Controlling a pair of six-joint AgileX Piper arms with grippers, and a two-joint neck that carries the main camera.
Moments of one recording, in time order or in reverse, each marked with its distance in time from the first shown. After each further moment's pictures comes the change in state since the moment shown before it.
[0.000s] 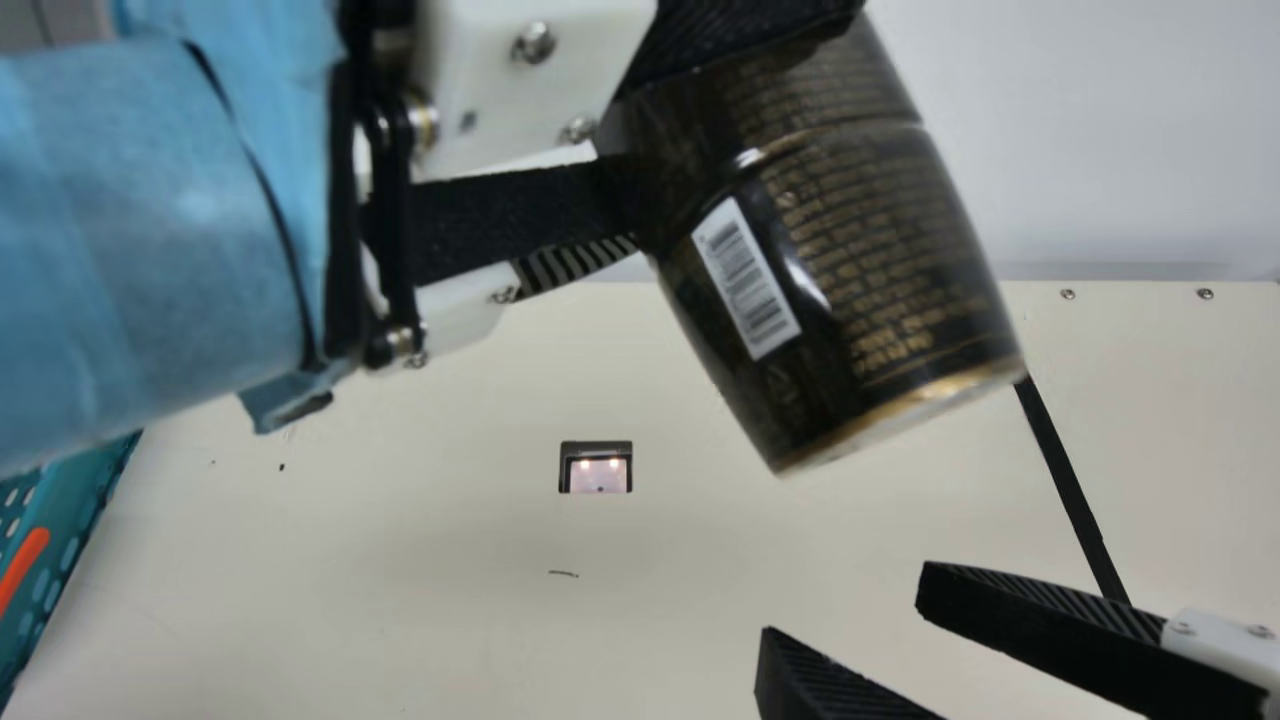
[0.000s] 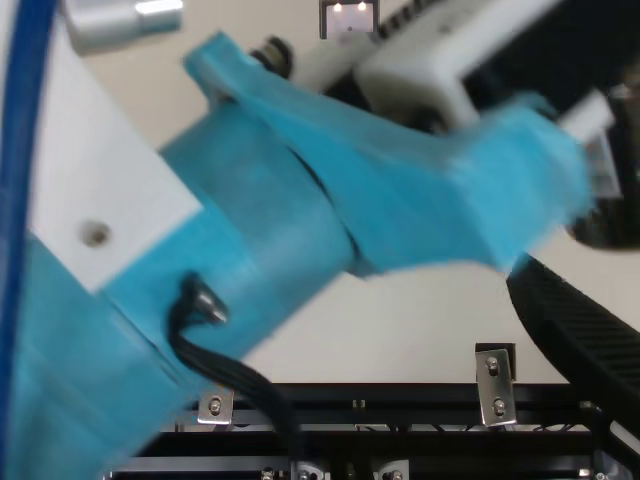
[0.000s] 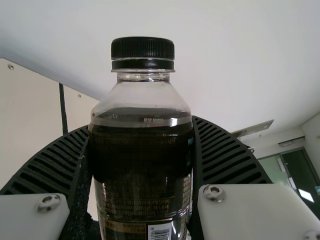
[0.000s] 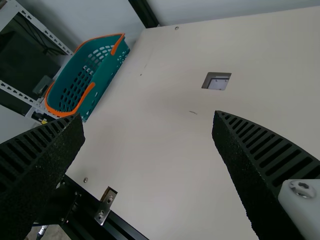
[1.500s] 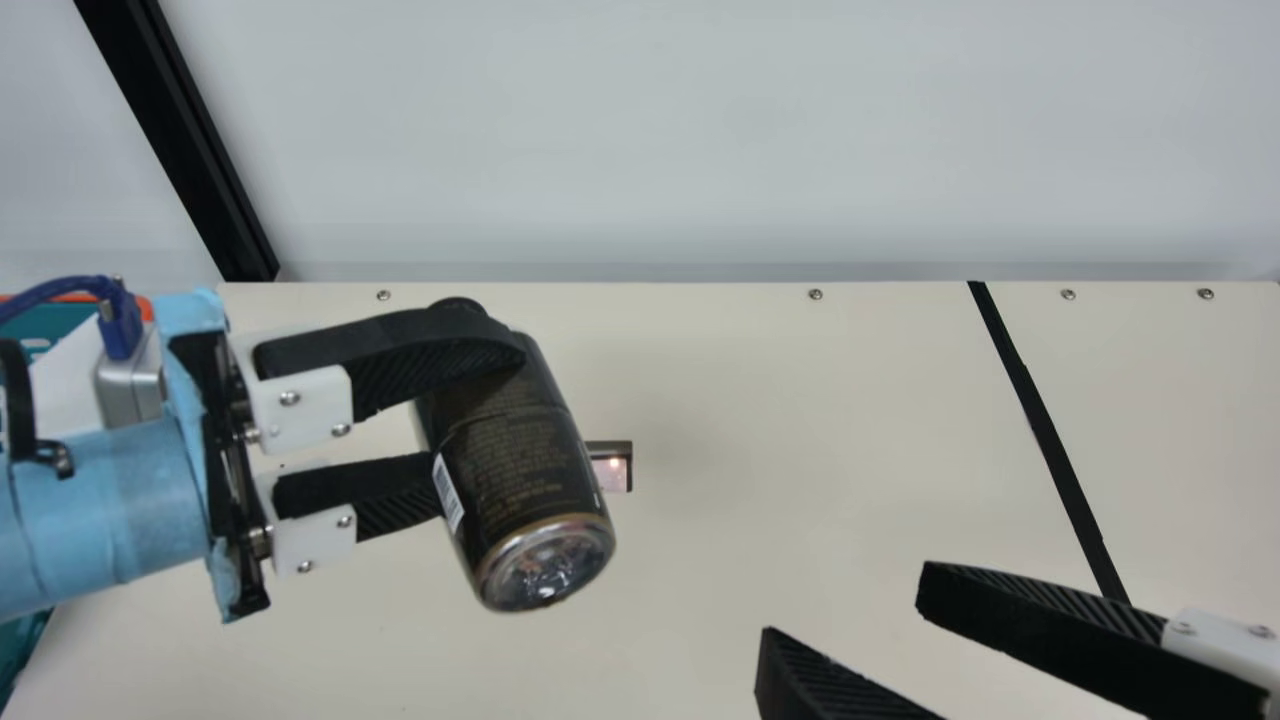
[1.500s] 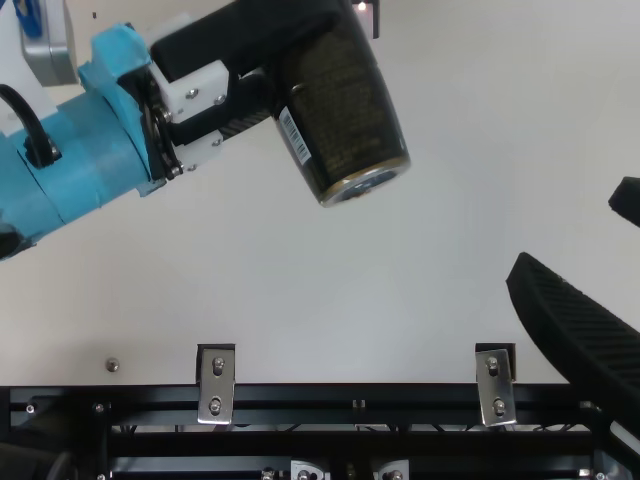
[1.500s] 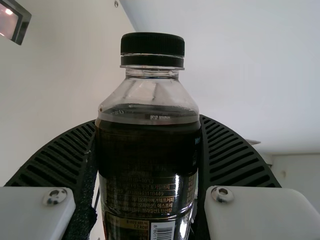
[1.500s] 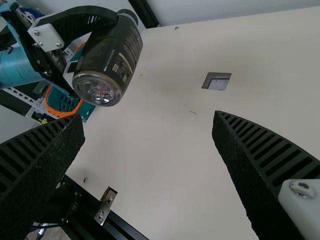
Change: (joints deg) left arm 38.2 1.0 37.9 -86.1 19.7 76.8; right arm 0.0 0.0 0.0 0.0 0.0 0.0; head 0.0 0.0
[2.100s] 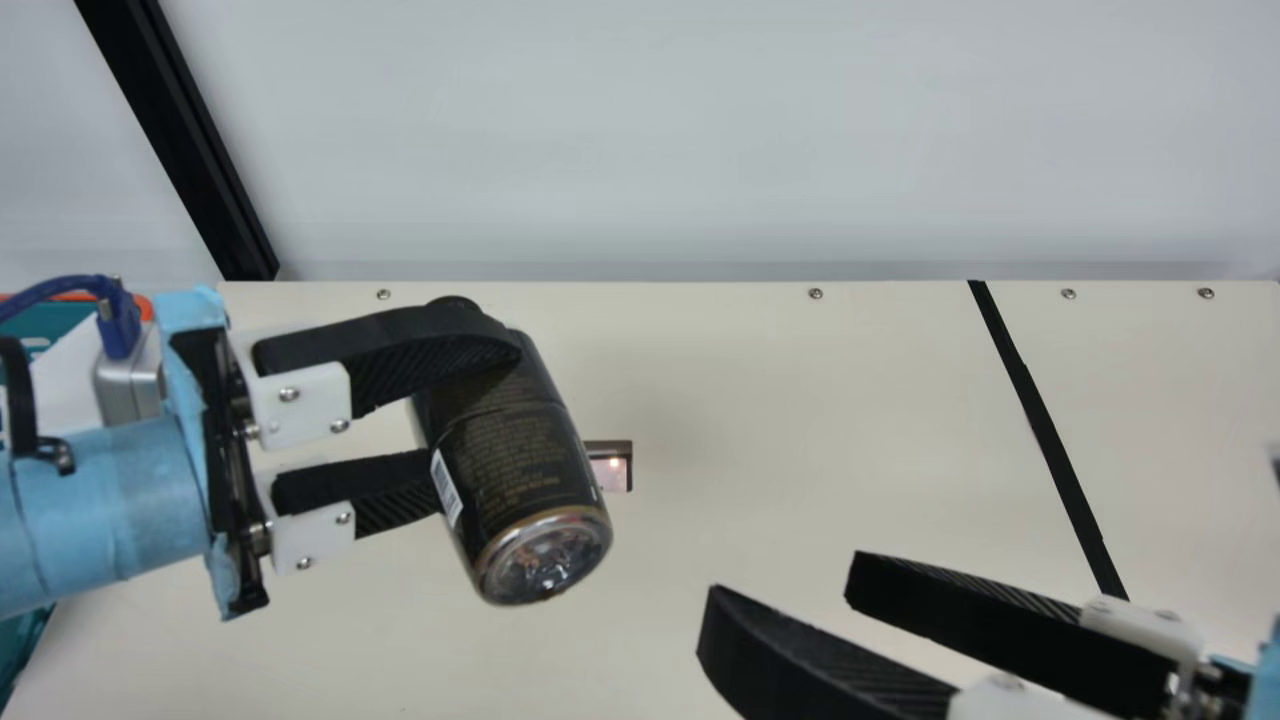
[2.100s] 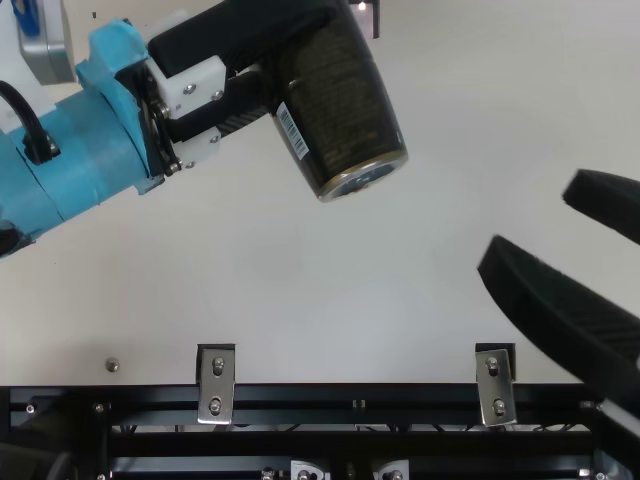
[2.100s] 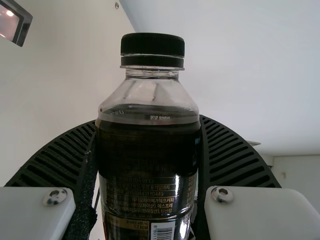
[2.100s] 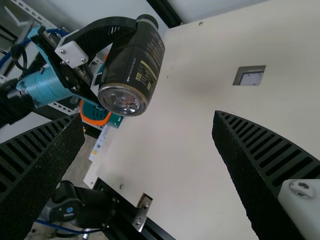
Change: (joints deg) left arm 0.0 0.0 0.0 0.0 -0.2 0.0; right arm 5.1 4.3 1.7 6.8 -4.1 4.1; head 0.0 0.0
